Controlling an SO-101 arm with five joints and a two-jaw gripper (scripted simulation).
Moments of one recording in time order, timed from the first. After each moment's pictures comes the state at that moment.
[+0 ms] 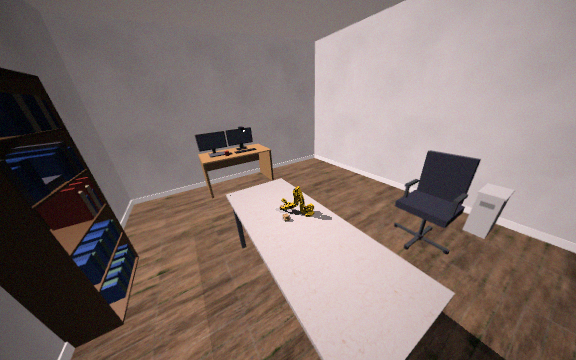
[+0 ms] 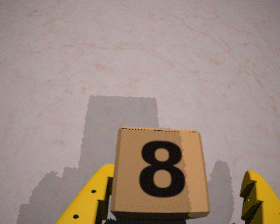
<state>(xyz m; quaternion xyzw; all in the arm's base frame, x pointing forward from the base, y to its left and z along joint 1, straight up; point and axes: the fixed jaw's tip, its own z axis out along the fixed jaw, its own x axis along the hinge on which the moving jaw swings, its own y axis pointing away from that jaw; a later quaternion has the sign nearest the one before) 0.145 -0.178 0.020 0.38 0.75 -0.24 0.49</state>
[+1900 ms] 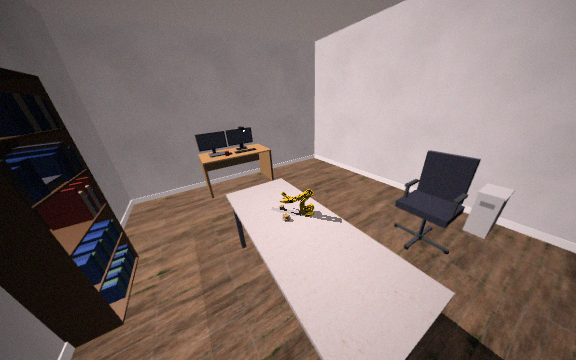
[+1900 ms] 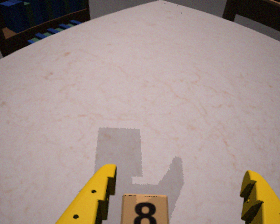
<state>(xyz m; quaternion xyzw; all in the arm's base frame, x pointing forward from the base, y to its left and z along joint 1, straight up) 0.148 -0.182 0.090 0.36 0.71 -0.26 0.54</state>
